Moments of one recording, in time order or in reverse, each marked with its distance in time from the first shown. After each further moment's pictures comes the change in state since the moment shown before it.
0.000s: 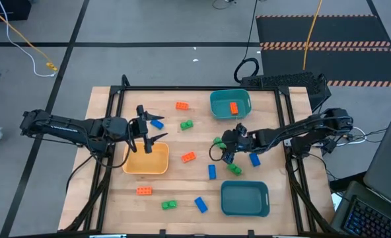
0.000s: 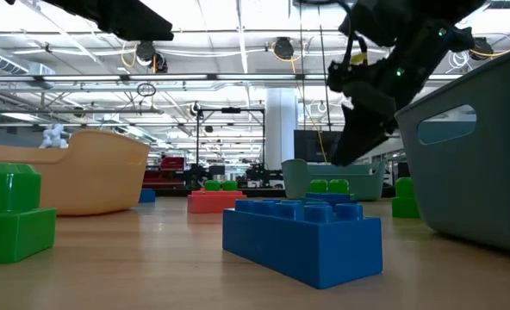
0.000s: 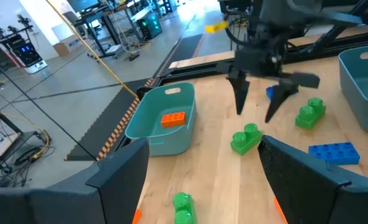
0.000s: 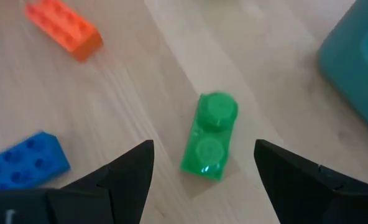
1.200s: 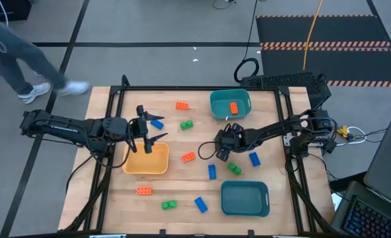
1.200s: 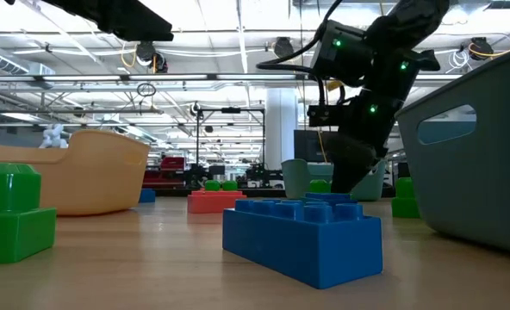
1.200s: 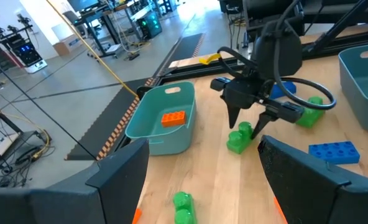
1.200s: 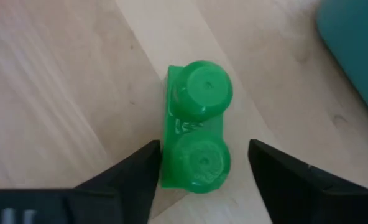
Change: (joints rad) left arm 0.000 0.000 0.000 -0.003 0.000 0.002; right arm -0.067 0.230 0.123 -0.119 0.039 0.005
